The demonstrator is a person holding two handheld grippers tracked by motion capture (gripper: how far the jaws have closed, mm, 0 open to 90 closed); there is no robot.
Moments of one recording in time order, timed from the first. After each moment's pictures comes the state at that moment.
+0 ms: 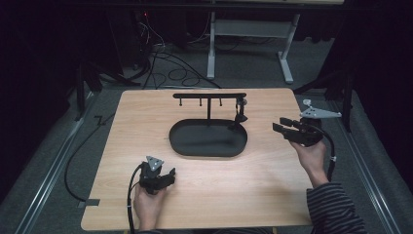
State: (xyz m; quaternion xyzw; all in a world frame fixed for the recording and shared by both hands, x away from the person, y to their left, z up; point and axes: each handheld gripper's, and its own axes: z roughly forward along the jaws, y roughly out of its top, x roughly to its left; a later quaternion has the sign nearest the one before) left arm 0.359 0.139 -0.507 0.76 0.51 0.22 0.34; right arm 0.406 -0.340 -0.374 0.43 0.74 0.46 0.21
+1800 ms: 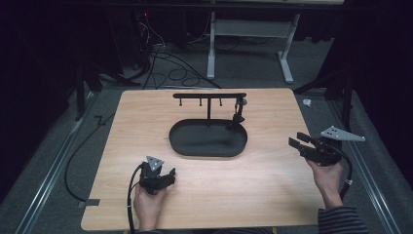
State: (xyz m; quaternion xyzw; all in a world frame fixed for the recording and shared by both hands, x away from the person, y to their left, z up) left arm 0.359 0.139 -0.507 0.76 0.51 0.22 0.34; right arm 0.350 -0.376 -0.395 0.46 0.71 0.47 0.23
